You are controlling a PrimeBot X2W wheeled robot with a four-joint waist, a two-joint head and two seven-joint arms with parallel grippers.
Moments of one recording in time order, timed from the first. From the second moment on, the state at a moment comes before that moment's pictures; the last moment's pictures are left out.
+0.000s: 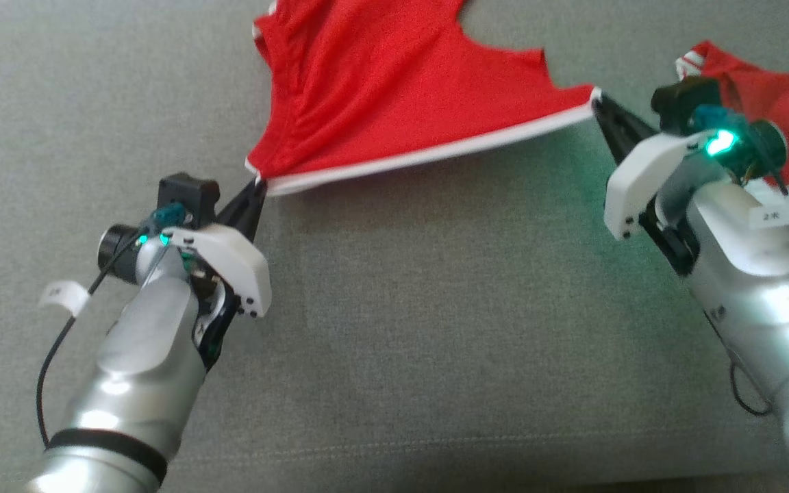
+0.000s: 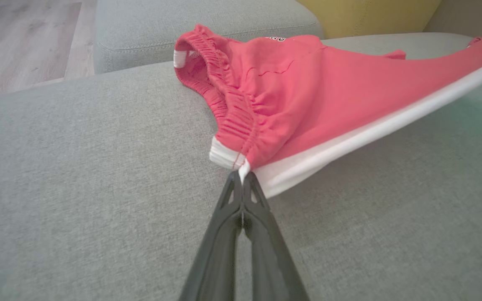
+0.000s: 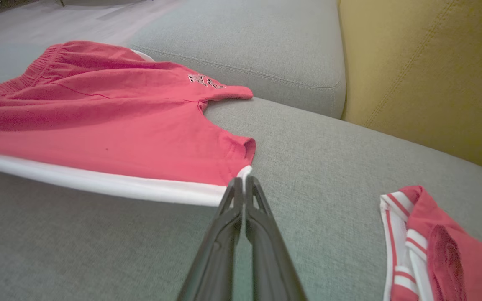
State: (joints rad) left arm -0.68 0.14 -0.51 0.91 -0.34 -0.13 -0.21; right arm -0.90 -0.27 0.70 1.01 0.46 0.12 -0.08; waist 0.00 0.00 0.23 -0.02
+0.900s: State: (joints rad) left arm -0.32 0.23 -0.67 0.63 -0.52 -0.13 -0.03; right arm -0.70 -0.67 1.12 0.56 1.02 0.12 0.36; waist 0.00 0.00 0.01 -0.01
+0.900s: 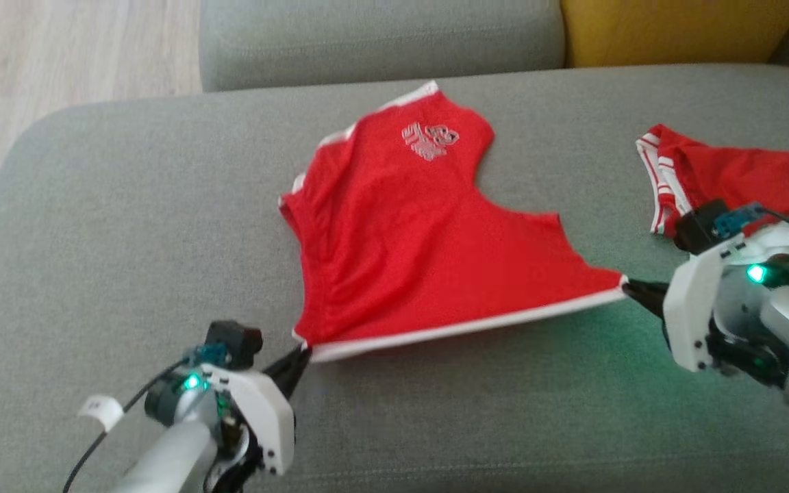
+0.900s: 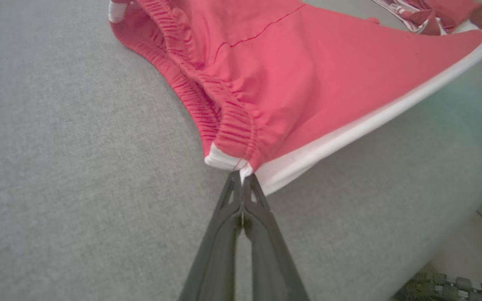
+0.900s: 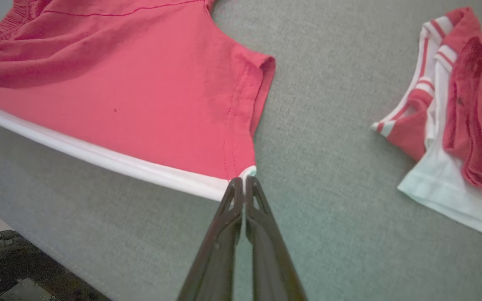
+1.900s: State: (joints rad) left arm -0.11 0.45 -0.66 -0.02 -0.73 -0.05 0.33; right arm -0.76 -0.86 1.04 0.30 1.14 0.12 0.59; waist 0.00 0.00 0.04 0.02
